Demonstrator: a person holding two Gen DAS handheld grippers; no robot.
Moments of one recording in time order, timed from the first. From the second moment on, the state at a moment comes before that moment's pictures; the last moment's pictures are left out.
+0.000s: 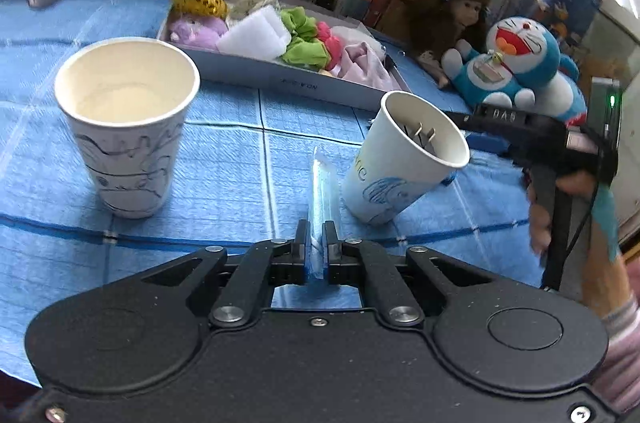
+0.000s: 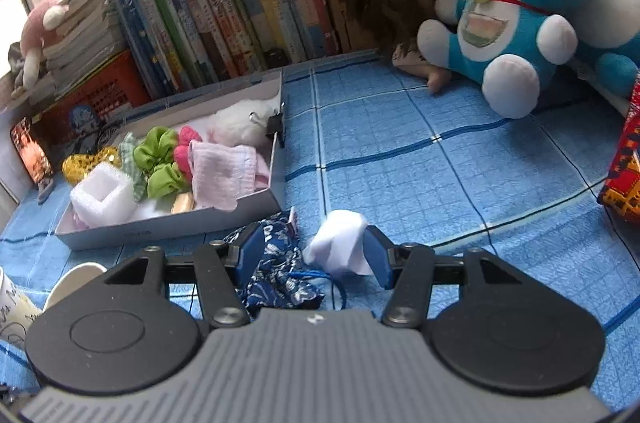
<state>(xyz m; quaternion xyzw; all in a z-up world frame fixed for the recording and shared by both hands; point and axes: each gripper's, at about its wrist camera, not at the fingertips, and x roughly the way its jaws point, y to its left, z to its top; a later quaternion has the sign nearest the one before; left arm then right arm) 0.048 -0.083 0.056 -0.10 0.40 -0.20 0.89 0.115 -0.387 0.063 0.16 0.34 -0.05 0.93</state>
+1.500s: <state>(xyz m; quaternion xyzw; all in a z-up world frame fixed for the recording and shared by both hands) 0.039 -0.092 0.112 -0.04 0.28 -0.21 0.94 0.096 -0.380 0.101 0.22 0.27 -0.01 0.94</state>
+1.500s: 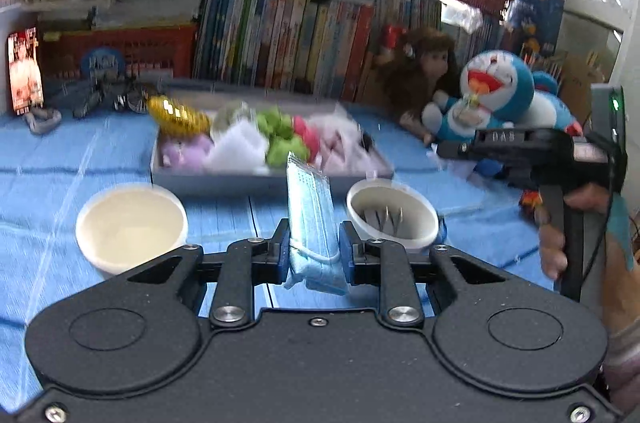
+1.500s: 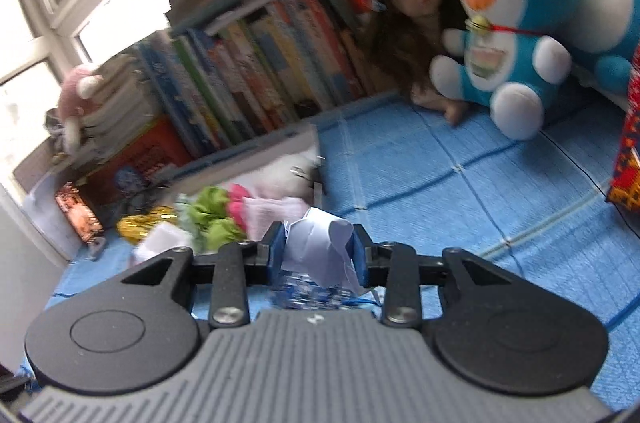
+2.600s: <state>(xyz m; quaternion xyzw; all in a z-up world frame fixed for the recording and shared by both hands) 0.281 -0.076 0.096 -0.10 0.52 -0.15 0.83 0.256 -0.250 0.091 0.03 0.49 0.13 0.86</state>
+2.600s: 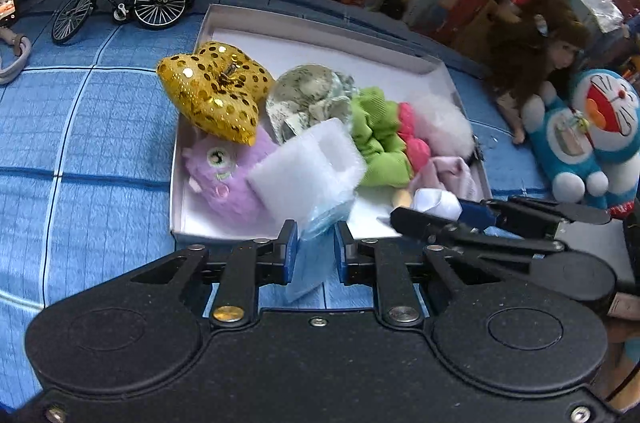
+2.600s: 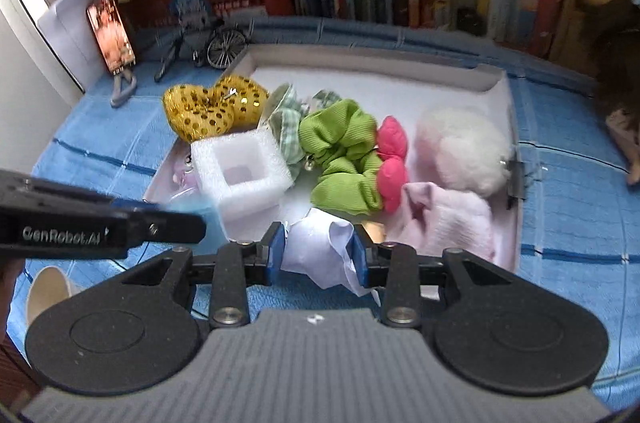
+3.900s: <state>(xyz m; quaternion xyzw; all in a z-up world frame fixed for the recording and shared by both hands) 0.319 -0.082 0.099 -0.11 0.49 -0.12 0.85 0.273 -0.257 0.100 0.08 0.44 0.08 0.89</state>
